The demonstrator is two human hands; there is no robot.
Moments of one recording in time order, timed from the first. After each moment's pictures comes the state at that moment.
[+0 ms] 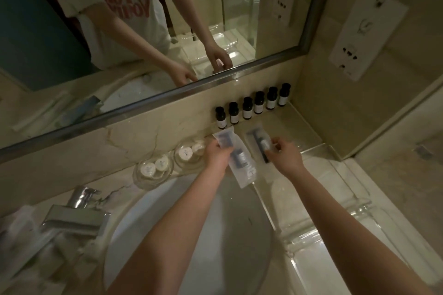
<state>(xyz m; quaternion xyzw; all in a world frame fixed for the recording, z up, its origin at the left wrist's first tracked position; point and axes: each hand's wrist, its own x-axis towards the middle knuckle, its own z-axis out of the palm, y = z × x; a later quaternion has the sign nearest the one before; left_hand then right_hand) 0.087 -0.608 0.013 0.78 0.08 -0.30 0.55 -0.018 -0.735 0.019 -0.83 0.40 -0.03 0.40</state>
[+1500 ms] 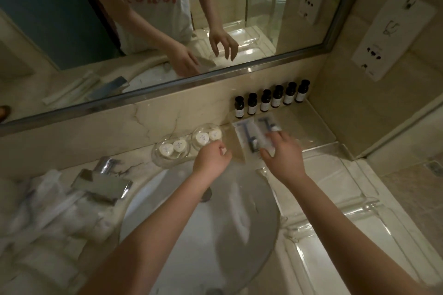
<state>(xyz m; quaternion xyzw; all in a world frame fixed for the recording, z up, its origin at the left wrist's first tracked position) 0.065 -0.524 0.040 0.91 -0.14 -0.21 0.32 -0.029 -0.680 0.034 -0.94 0.24 -0.10 0.21</state>
